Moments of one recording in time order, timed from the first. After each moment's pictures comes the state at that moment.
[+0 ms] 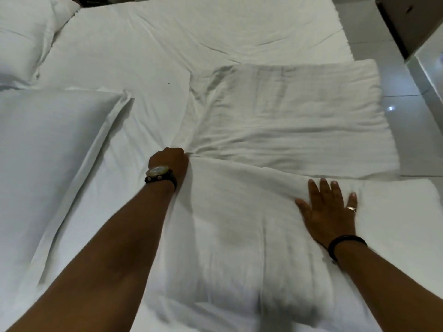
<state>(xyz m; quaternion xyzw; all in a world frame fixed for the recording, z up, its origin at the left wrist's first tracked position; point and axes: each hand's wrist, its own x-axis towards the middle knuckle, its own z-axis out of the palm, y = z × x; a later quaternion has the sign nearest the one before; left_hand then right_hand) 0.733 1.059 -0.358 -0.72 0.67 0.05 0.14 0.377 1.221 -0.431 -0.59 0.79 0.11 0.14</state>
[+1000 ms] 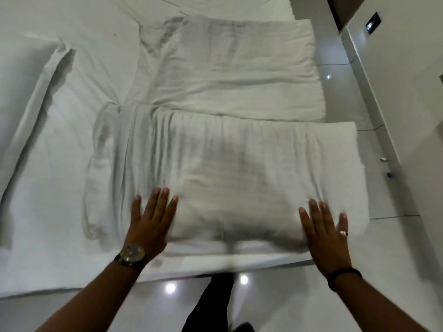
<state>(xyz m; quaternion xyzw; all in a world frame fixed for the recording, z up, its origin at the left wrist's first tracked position) 0.756 1.368 -0.423 -0.48 0.87 0.00 0.11 0.324 1.495 -0.432 -0.68 0.72 0.11 -0.09</state>
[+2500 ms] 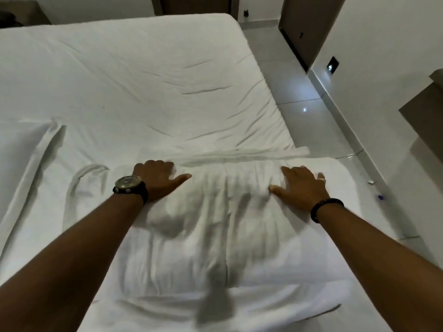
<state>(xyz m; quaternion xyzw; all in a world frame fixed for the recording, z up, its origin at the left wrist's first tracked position) 0.655 1.085 -0.319 -0.51 0.85 0.10 0.12 0.289 1.233 -0.328 -0.58 0.79 0.10 0.19</state>
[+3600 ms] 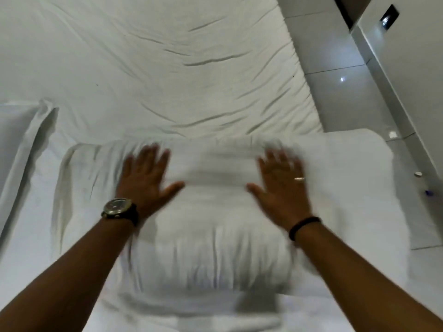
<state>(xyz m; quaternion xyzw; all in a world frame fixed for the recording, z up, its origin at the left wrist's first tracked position) 0.645 1.089 -0.386 -0.55 0.83 -0.01 0.10 0.331 1.186 -0.415 -0.70 0.71 -0.05 0.05</state>
